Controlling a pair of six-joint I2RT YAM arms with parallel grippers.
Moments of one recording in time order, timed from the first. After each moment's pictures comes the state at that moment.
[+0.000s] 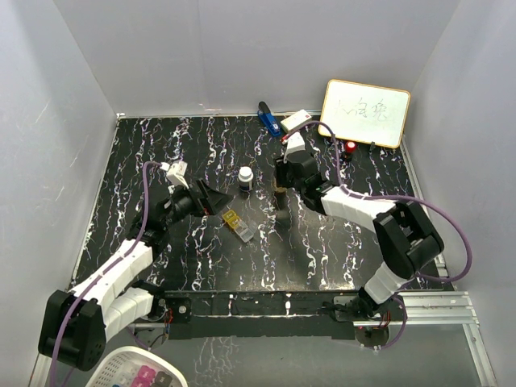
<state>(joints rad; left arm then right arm) -0.33 0.97 0.44 0.28 0.44 -0.67 0.57 1.63 0.95 0.22 0.20 0.14</state>
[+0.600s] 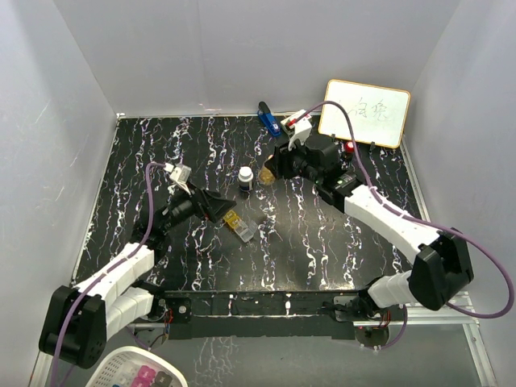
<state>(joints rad) -0.33 0.99 0.38 0.53 0.57 -0.57 0.57 1.38 1.07 0.00 -0.07 0.15</state>
